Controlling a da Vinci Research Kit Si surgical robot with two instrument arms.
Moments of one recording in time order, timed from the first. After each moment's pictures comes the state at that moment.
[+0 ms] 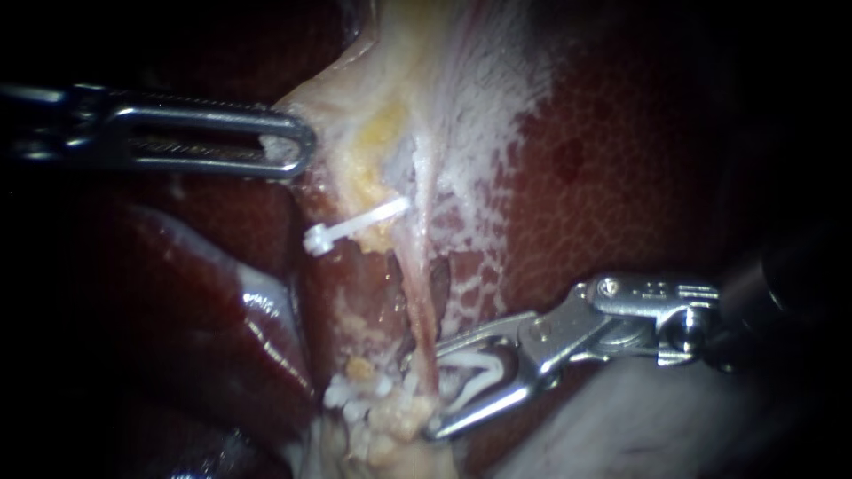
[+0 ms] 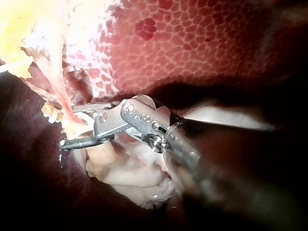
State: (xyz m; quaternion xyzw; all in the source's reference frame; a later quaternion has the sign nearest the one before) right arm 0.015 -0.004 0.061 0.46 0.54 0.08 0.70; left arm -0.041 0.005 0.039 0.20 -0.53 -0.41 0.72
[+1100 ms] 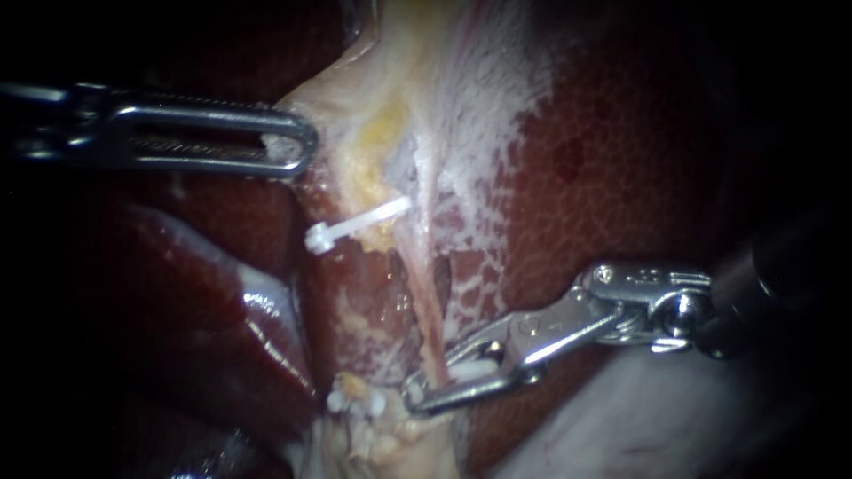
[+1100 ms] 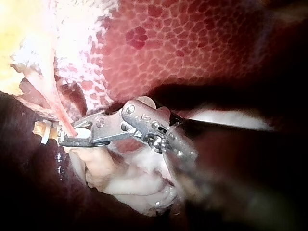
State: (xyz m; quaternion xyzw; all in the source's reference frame) right arm 0.015 -0.003 0.064 0.48 0.52 0.09 0.70; left arm -0.041 0.005 0.039 0.20 -0.53 -0.41 0.72
